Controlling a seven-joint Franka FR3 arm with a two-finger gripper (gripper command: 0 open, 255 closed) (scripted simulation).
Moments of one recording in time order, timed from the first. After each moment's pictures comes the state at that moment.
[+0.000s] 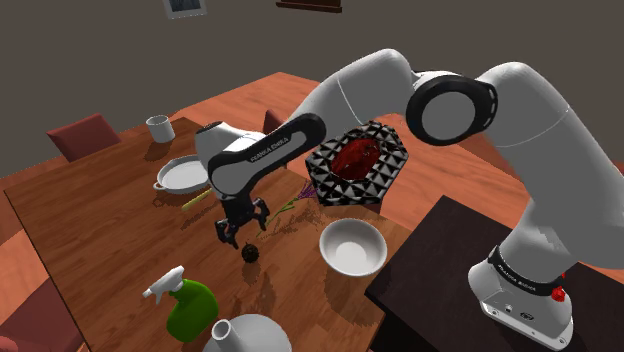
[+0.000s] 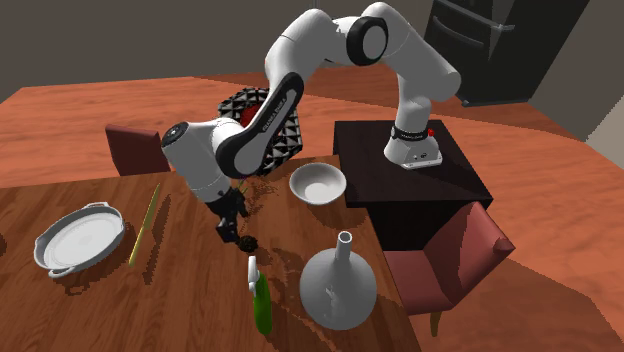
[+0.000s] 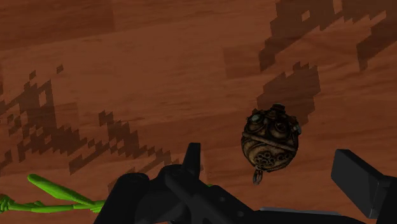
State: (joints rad) arm 0.32 0.90 0.31 -1.30 -0.09 1.96 0.62
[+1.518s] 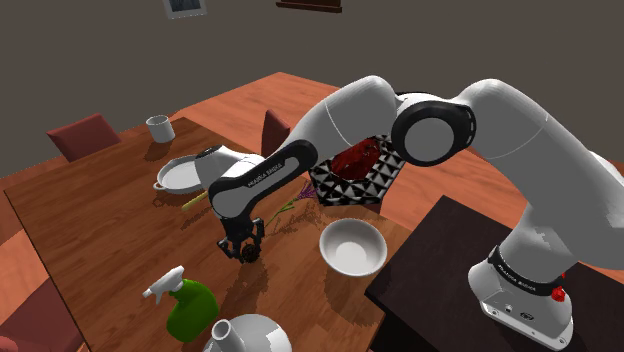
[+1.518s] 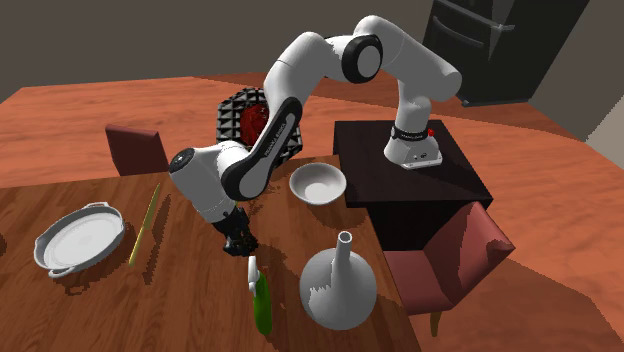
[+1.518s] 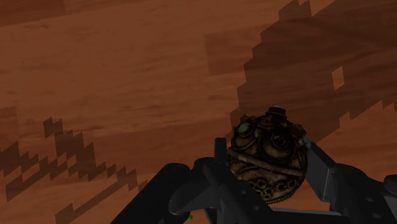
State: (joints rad) arm 0.36 1.02 0.30 -1.23 -0.10 2.01 0.64
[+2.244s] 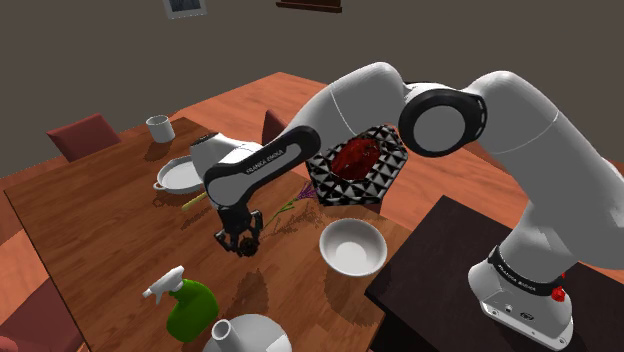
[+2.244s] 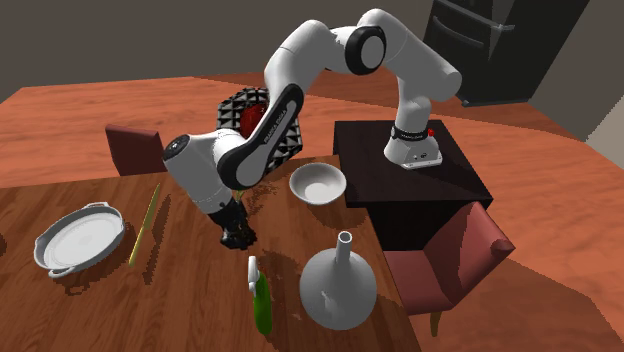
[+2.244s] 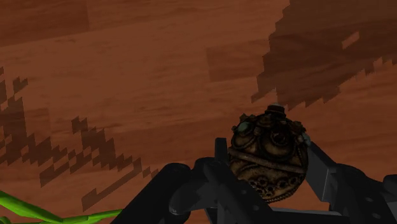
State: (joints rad) arm 0.35 0.96 0.31 -1.25 -0.09 1.96 0.65
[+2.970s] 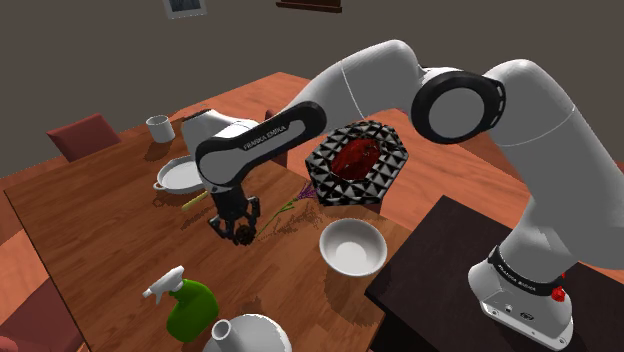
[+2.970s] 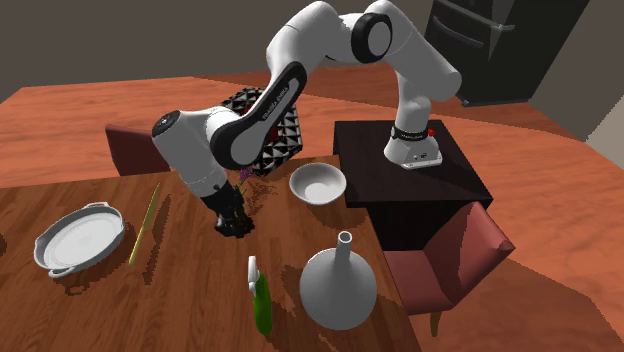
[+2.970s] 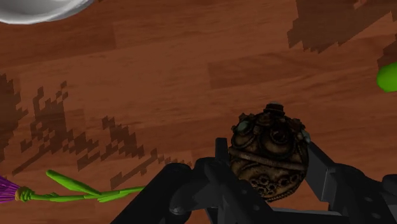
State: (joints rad) arm 0.34 0.87 0.32 -1.25 -0.08 1.88 0.65
